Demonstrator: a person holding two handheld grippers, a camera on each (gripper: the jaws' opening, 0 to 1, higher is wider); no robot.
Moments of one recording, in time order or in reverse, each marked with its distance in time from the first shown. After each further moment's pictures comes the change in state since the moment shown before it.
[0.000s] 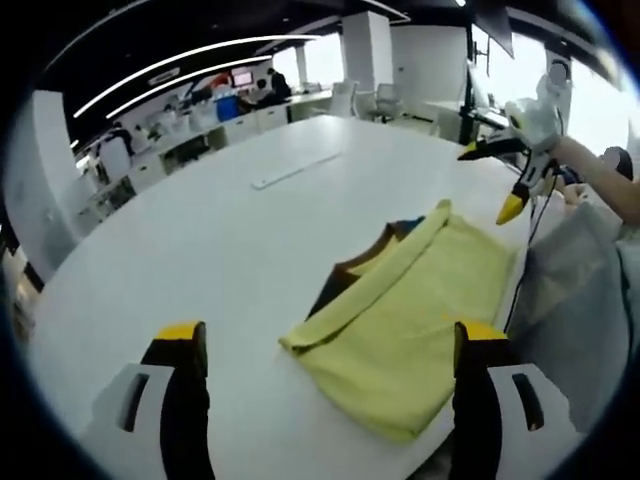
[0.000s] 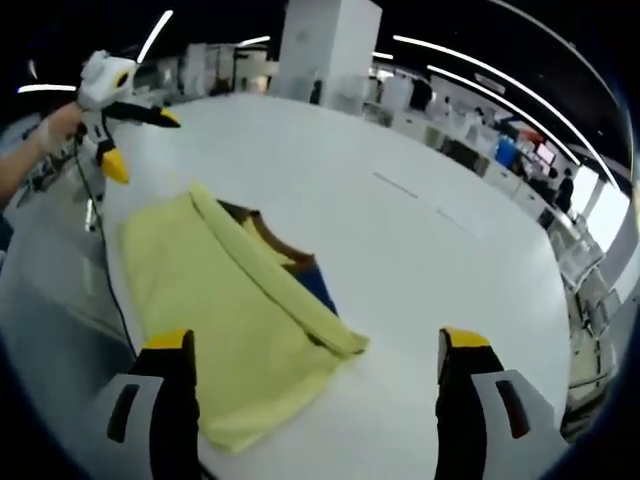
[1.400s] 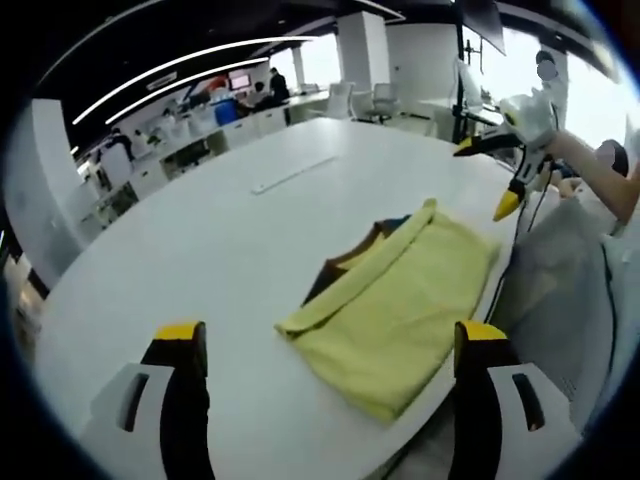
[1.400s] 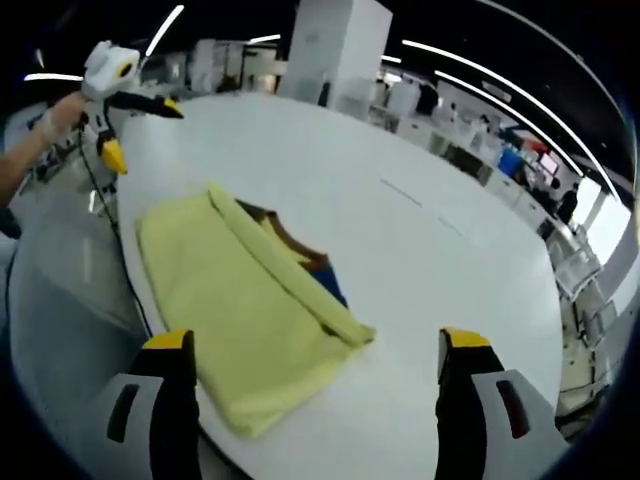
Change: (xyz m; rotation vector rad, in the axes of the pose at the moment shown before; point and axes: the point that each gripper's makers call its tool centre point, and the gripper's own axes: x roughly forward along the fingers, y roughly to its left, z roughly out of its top) left arm -0.033 -0.005 -0.004 0.026 0.000 0.015; right arm -0.028 0.018 0.002 -0.041 -0.002 0.003
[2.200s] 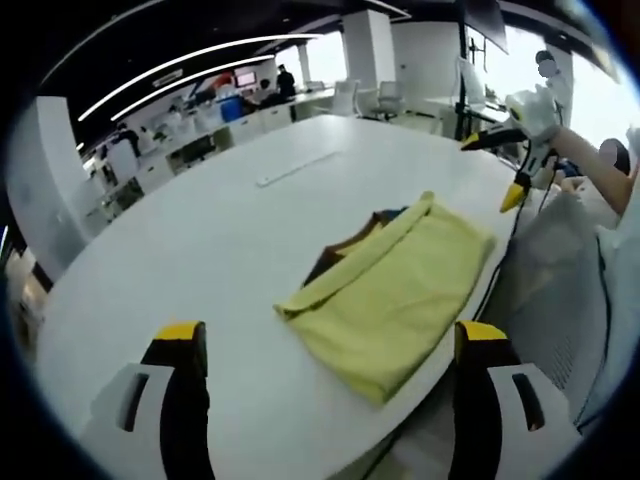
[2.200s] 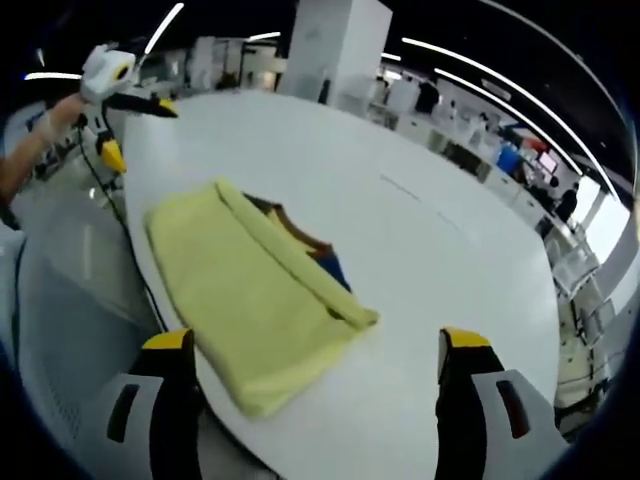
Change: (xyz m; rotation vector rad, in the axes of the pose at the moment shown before) left arm -0.019 -0.008 -0.019 -0.016 0.017 0.024; right arm -0.017 0.009 -0.012 0.002 0.018 -0.005
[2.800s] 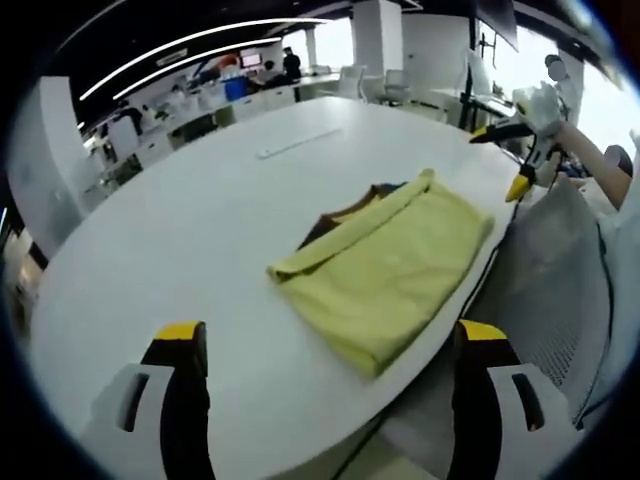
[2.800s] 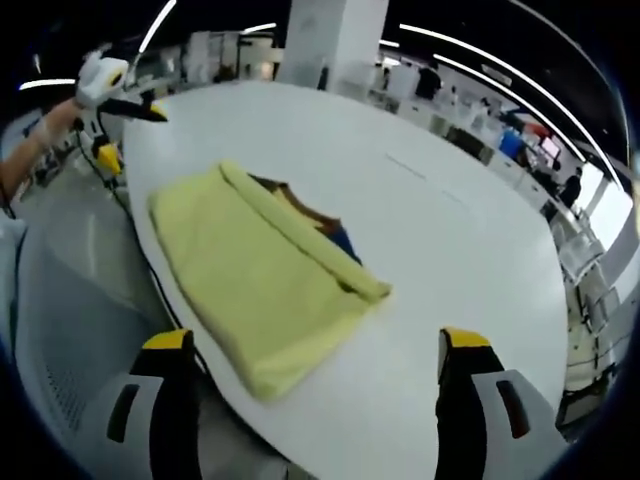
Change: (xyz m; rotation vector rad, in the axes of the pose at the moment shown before) left arm 0.001 -0.006 -0.036 -0.057 0.062 -0.009; right arm 0.002 0.009 -0.025 0.032 0.050 0.025
